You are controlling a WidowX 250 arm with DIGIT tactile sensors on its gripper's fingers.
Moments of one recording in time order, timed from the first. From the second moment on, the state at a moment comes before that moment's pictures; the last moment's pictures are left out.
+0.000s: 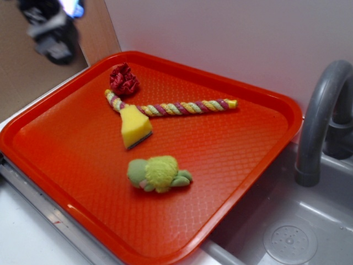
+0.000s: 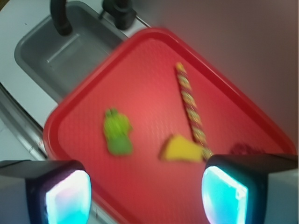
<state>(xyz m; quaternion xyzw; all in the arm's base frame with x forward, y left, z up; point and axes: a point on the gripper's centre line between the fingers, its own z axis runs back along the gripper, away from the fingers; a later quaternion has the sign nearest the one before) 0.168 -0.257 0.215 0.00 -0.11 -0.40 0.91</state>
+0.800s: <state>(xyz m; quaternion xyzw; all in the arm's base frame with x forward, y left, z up) 0.177 -0.297 0.104 -0.01 -0.02 -0.41 0.91</state>
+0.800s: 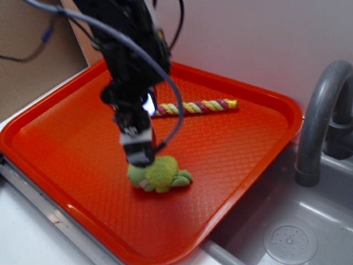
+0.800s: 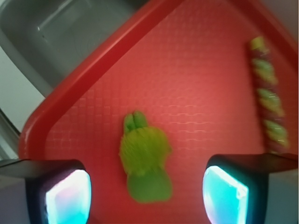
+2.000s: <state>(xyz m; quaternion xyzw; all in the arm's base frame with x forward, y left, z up) 0.169 -0.281 0.031 0.01 0.09 -0.39 0.91</state>
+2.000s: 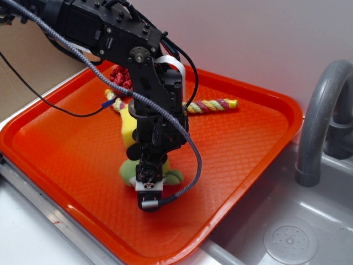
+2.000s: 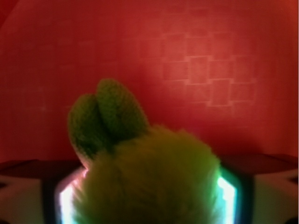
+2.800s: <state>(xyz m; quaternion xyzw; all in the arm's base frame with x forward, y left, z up) 0.195 -0.183 0.179 0.01 0.00 -0.14 0.99</state>
